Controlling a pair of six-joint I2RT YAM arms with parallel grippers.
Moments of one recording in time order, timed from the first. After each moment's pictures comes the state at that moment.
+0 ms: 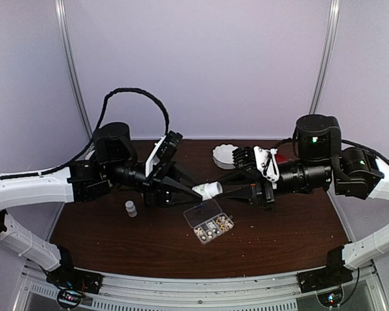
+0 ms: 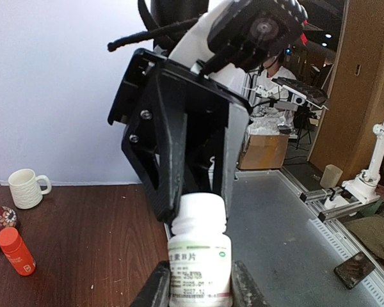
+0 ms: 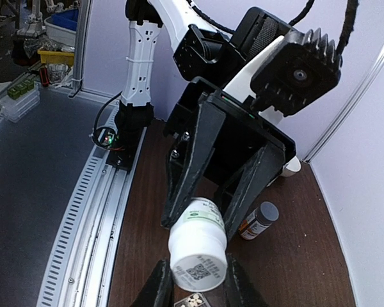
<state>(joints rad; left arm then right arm) -1.03 1.32 1.02 0.25 0.85 -0.09 1.20 1.13 1.20 -0.39 -0.26 -0.44</state>
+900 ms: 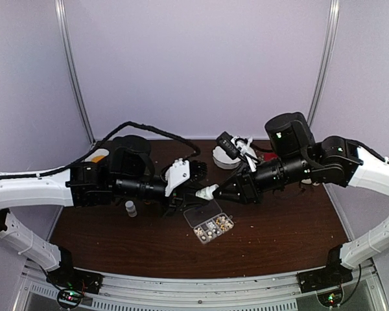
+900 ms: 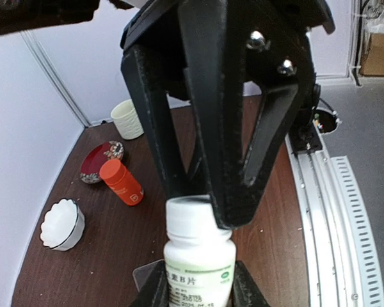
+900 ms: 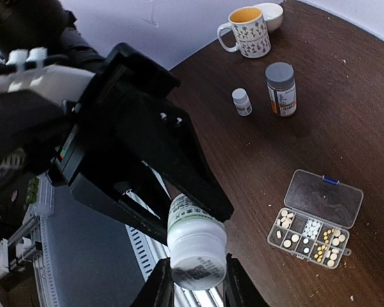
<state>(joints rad) -1.15 1.33 1.09 -0.12 0.24 0.35 1.09 1.25 1.30 -0.60 -0.26 0.27</state>
